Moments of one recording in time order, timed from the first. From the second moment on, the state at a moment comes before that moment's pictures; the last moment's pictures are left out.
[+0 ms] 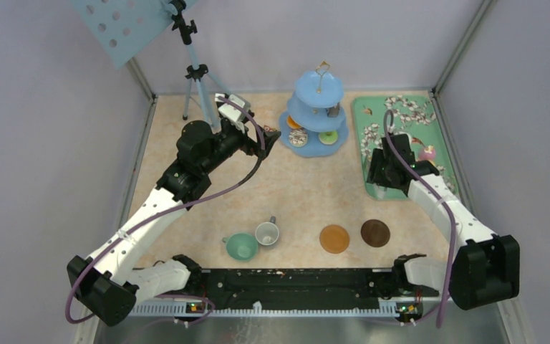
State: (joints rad) left arm -0.56 1.09 1.06 0.05 0.20 -0.02; right arm 0.23 1.18 0.87 -0.61 0.20 0.38
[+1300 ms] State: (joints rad) left arm -0.56 1.09 1.06 0.05 0.19 -0.02; right arm 0.23 1.11 0.86 -0.53 0.19 0.35
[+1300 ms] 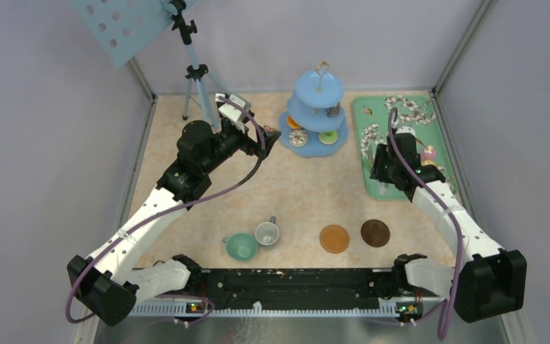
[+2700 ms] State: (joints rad) left arm -0.56 1.10 1.06 0.05 0.19 -0.02; right arm 0.23 1.23 0.77 -0.42 0.21 0.31
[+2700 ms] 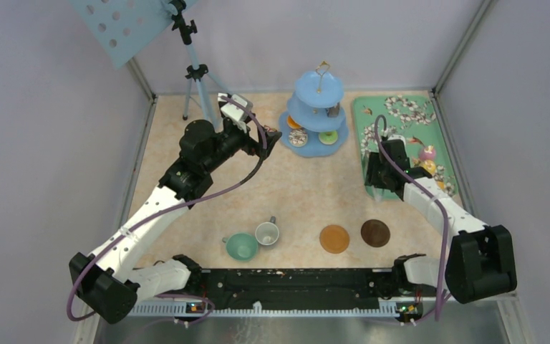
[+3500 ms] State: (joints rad) left arm -0.56 1.10 1.06 0.05 0.19 -0.02; right arm 0.23 1.13 0.80 -0.44 0.17 0.30
